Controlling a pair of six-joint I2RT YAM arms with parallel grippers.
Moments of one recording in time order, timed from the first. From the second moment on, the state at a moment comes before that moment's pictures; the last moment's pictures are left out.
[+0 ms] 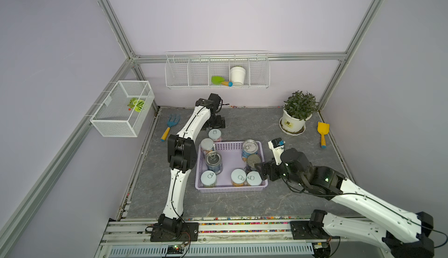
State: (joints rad) left arm -0.39 2.35 2.30 -1.23 -0.06 -0.38; right arm 0.94 0.96 0.95 -0.67 0.19 0.51
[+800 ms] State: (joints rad) left arm -0.44 2.48 2.33 -1.28 -0.16 -0.36; right arm 0.94 0.98 0.95 -0.66 0.19 0.51
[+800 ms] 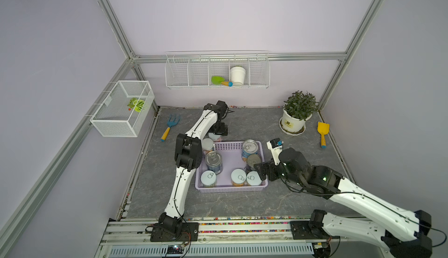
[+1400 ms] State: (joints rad) left arm -0.43 2.49 2.34 -1.30 -0.11 -0.37; right arm 0.94 1.00 0.95 -0.65 0.16 0.51
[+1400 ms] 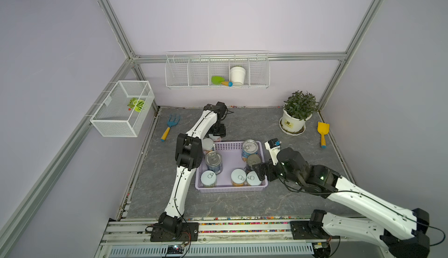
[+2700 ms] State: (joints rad) left arm -0.56 2.02 2.24 -1.36 -0.12 -0.43; right arm 0.94 0.97 0.95 -0.64 0.22 0.51
